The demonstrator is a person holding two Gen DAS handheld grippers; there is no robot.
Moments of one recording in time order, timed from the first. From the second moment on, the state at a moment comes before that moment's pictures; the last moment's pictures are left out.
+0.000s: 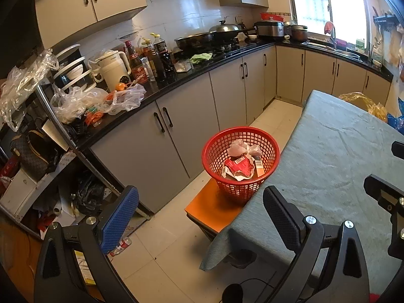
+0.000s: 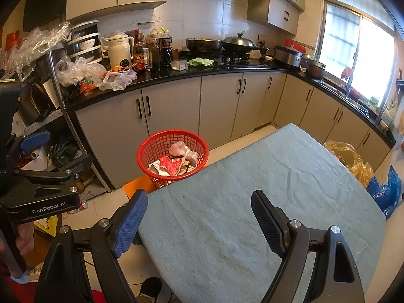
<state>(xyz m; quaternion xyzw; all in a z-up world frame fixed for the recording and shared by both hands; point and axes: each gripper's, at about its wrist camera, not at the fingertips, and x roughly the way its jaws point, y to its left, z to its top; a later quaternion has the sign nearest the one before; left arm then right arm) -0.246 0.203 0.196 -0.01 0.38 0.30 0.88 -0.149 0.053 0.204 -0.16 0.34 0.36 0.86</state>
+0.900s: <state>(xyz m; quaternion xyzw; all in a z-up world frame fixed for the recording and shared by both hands) -0.219 0.183 0.188 -0.01 0.39 0.26 0.88 -0.146 0.025 0.198 -0.16 0.36 0.32 0.86</state>
